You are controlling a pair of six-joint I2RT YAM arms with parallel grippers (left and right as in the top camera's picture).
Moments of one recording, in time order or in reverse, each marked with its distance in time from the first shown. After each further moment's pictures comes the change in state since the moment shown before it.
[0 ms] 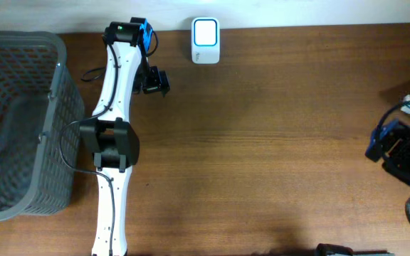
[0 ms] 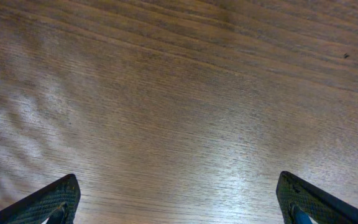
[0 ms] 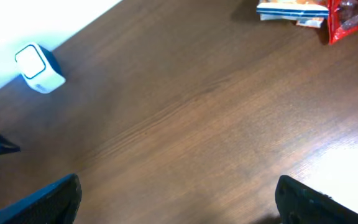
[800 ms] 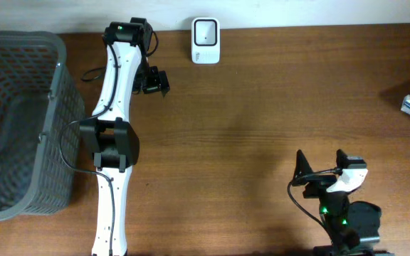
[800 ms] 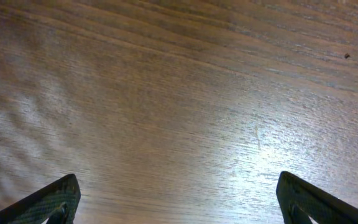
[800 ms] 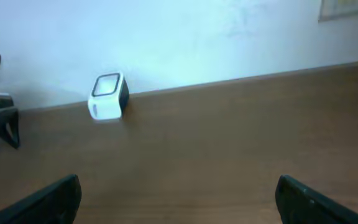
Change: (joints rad) left arm 0.000 -0.002 -0.004 0.002 0.000 0.000; right arm 0.225 -1.027 -1.804 1.532 -0.054 -0.232
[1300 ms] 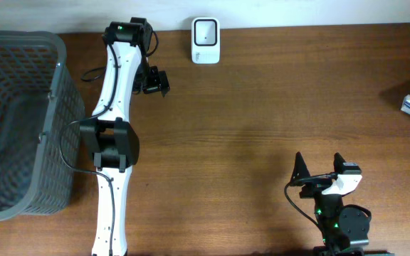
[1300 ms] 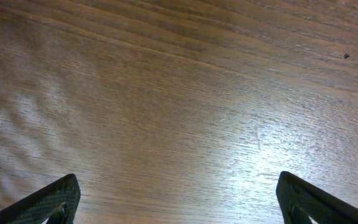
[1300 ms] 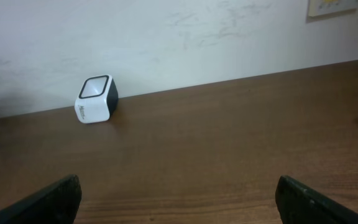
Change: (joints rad) left arm 0.000 0.000 0.000 0.000 0.000 0.000; right arm 0.000 -0.105 -0.158 0.085 0.043 0.000
